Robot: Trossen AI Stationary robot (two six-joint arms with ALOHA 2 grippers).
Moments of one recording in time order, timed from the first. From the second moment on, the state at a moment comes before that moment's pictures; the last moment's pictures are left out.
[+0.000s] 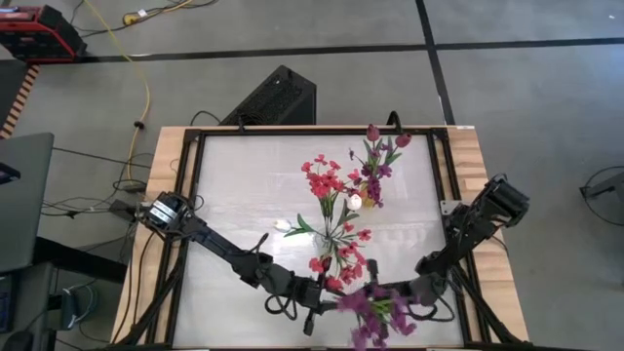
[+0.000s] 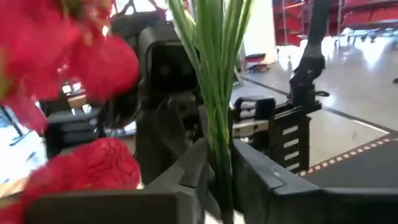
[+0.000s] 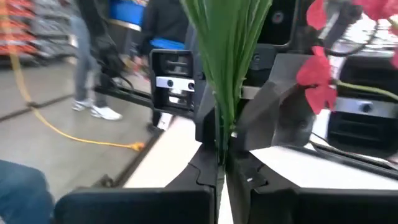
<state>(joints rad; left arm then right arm) -0.49 1.98 1.22 0.81 -0.25 0.22 0.80 1.72 0.73 1.05 0.64 -0.23</state>
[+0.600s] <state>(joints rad) -0.58 1.78 1.21 -0.01 -0.34 0.10 0.84 1.23 0.73 -0.15 1.21 0.28</state>
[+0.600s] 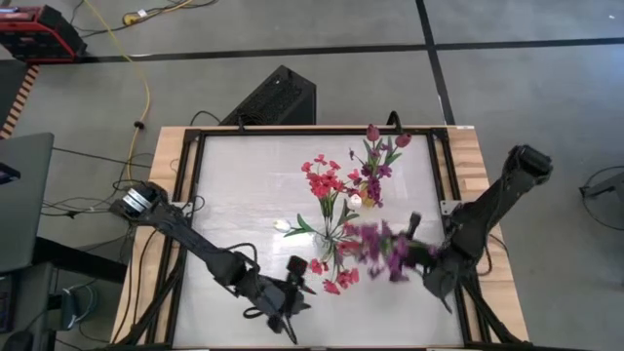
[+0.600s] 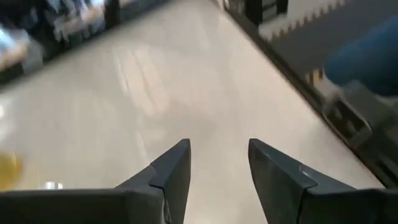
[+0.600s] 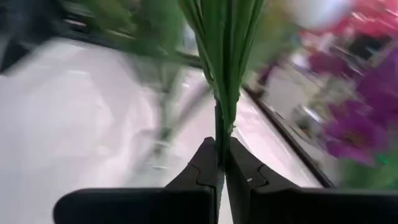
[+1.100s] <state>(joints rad) -0.60 1.64 0.92 0.06 -0.45 -0.02 0.60 0.96 0.55 -0.32 1.24 0.44</state>
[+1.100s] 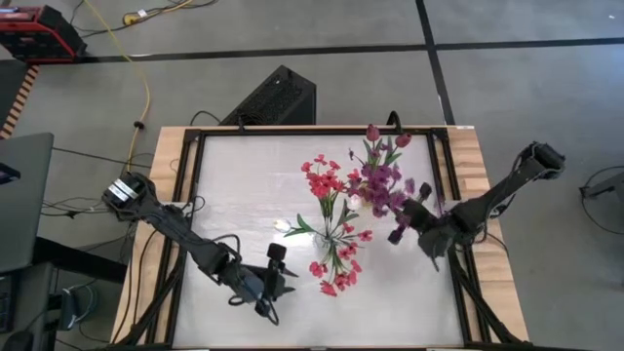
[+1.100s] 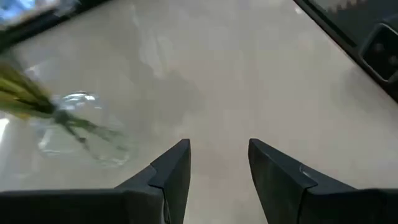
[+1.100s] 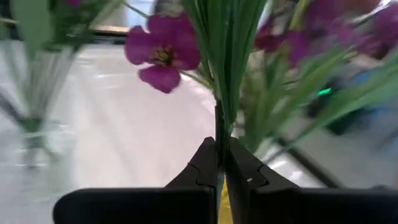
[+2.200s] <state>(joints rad) -0.52 1.54 0.58 0.65 -0.40 -0.07 0.14 0.68 0.30 0.27 0.76 -0.05</state>
